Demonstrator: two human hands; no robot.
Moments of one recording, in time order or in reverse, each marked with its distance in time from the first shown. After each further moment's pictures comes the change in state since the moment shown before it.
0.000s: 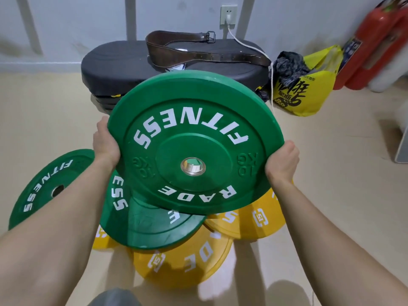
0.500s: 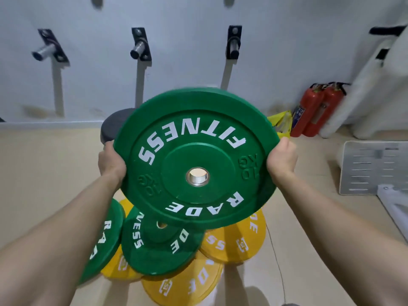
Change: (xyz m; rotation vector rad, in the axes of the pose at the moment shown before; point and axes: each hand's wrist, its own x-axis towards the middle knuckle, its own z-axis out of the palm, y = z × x) left_hand -0.087 0.258 -0.082 0.122 0.096 0.026; right_hand 0.038 -0.216 -0.229 0.171 0.020 0.070
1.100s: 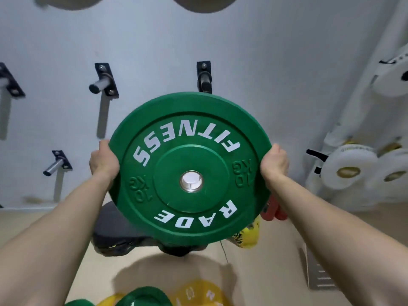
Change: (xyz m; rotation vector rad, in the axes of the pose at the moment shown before) left_hand -0.025 0.558 -0.036 -0.060 0.045 0.168; right_hand 0.244 -0.408 -0.250 0.143 0.060 -0.038
